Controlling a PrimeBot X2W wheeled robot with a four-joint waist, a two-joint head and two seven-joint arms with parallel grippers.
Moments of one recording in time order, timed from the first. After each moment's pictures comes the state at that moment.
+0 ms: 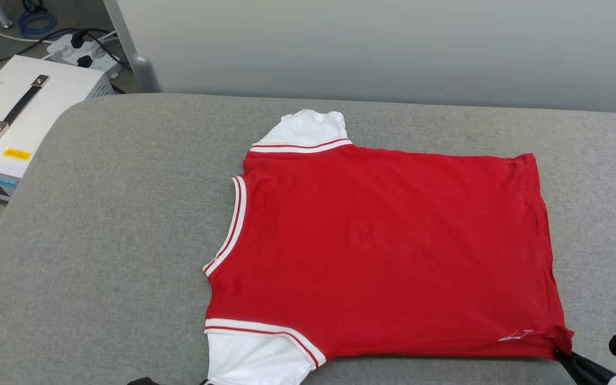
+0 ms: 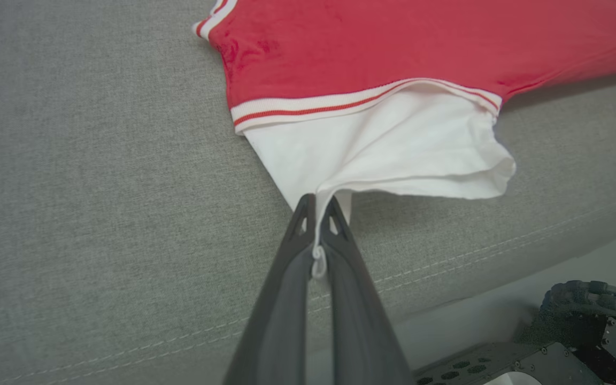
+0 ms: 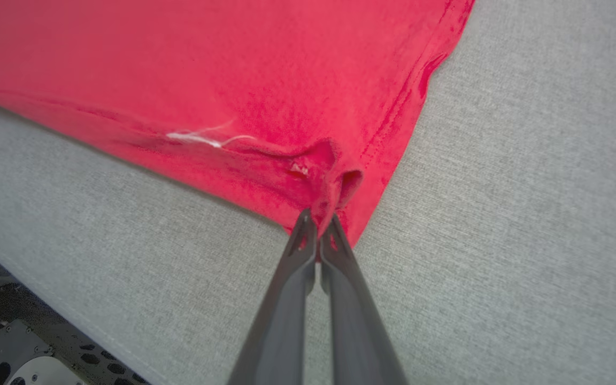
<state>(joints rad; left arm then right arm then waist) 0.21 0.57 -0.52 -0.04 -0.55 0.03 -0.02 0.05 -0.75 0.51 0.20 0.71 0.13 -0.04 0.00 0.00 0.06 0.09</state>
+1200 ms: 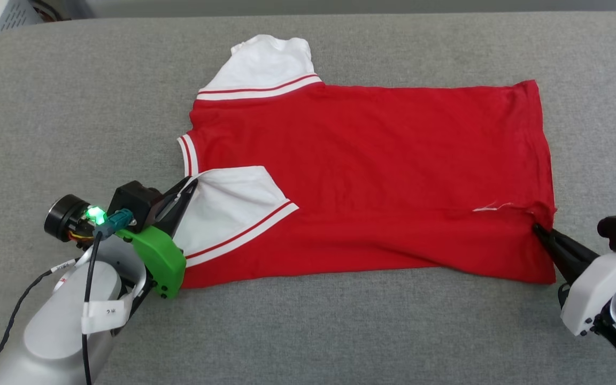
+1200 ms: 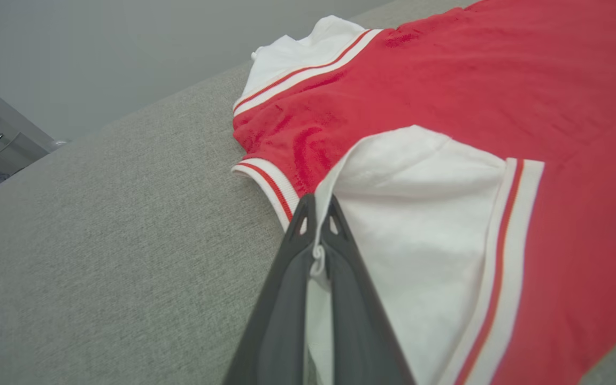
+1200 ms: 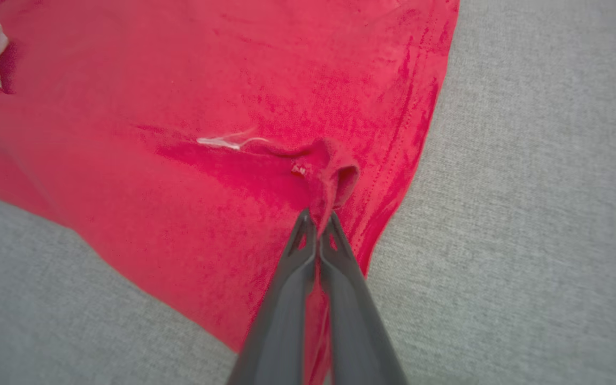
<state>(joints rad) -0.51 0.53 -0.60 0.40 -0.44 -0.12 -0.15 -0.23 -0.63 0.42 0.18 0.68 0.13 0.05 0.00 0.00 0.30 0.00</state>
